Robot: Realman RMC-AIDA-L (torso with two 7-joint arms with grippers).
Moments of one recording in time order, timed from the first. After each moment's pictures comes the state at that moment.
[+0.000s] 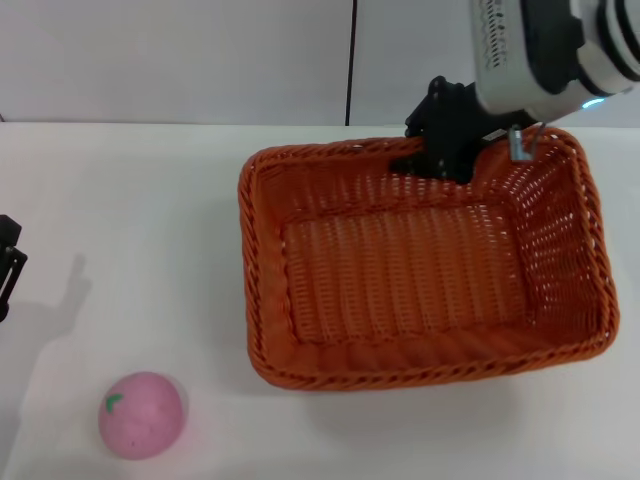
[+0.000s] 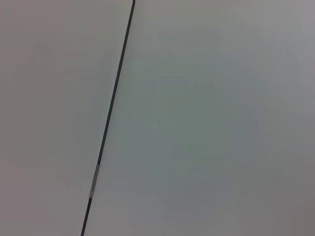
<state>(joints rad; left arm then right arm) -0.03 -2.08 -0.77 -0.21 -0.75 -1.54 2.81 0.91 2.05 -1.18 -0.86 -2.38 -1.30 1.47</state>
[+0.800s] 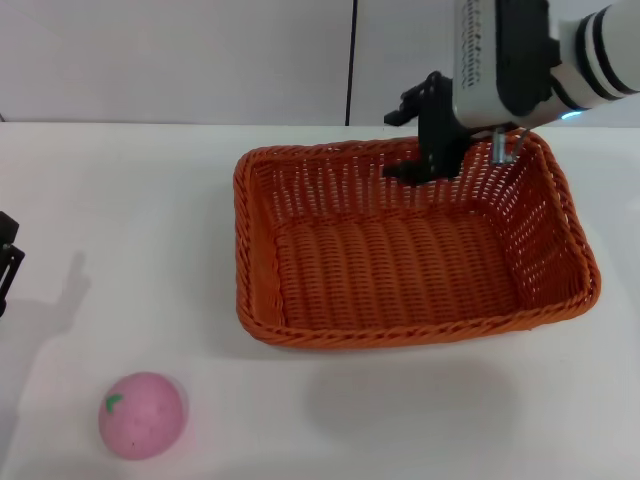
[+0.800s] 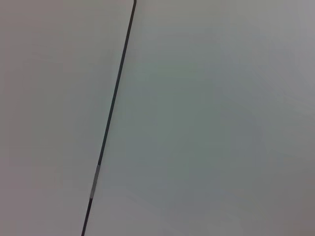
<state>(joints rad) -0.03 -2.07 -0.77 -0.21 -0.75 -1.53 2.81 0.88 2.08 -1.23 -0.82 -2.36 -1.11 1.46</state>
